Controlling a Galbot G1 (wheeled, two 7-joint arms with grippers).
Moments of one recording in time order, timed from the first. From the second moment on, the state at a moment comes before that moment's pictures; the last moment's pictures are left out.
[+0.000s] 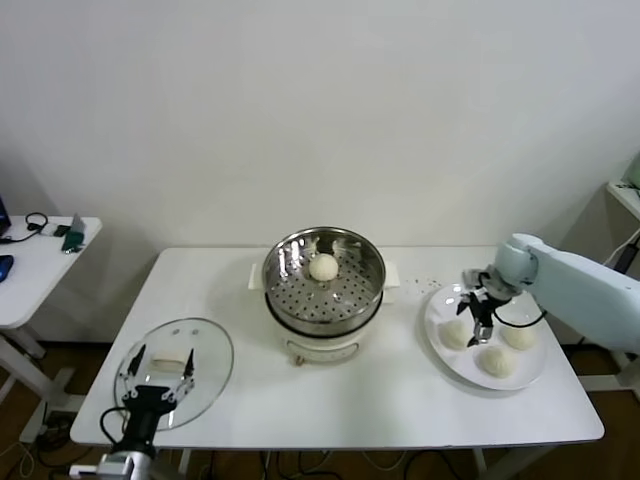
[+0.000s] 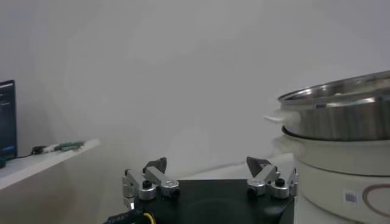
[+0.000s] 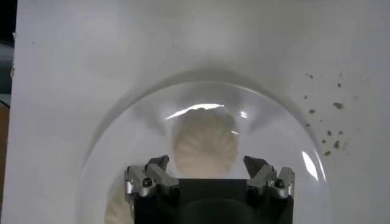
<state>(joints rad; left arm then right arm) 1.66 -1.38 -0.71 -1.92 -0.03 -0.21 0.02 0.13 0.80 -1.07 0.97 0.11 -0.15 -1.07</state>
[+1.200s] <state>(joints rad) 1.68 -1.38 -0.71 -1.93 -0.03 -0.21 0.03 0.27 0.81 -1.16 0.92 0.27 -0.16 -1.10</state>
